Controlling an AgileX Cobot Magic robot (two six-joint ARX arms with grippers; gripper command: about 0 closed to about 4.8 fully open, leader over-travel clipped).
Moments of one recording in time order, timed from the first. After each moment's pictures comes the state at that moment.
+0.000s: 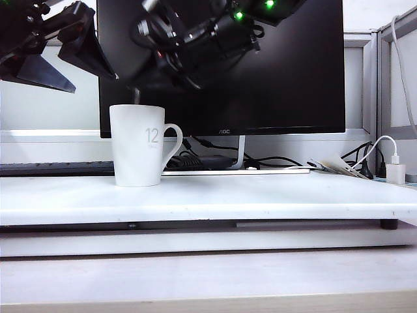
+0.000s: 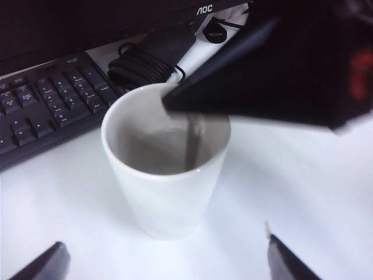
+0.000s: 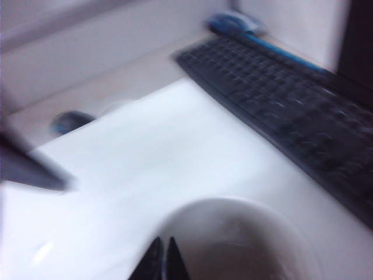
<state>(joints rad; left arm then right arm) -0.29 1.15 0.77 -0.02 0.24 0.08 0.60 1.98 1.63 -0.01 -0.59 -0.02</state>
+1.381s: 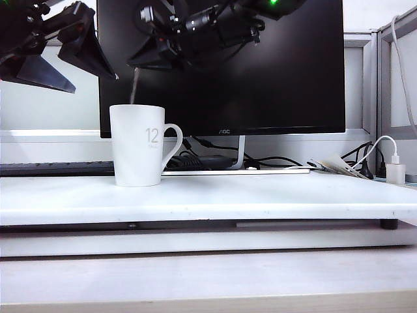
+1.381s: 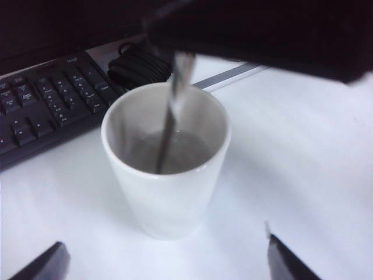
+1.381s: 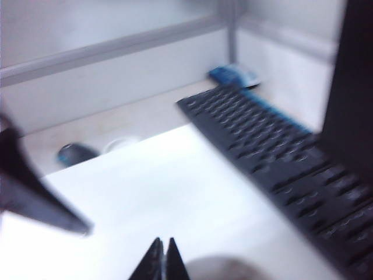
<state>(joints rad) -0.29 1.15 0.77 -0.02 0.24 0.08 0.59 1.96 1.62 0.12 -0.65 -0.03</state>
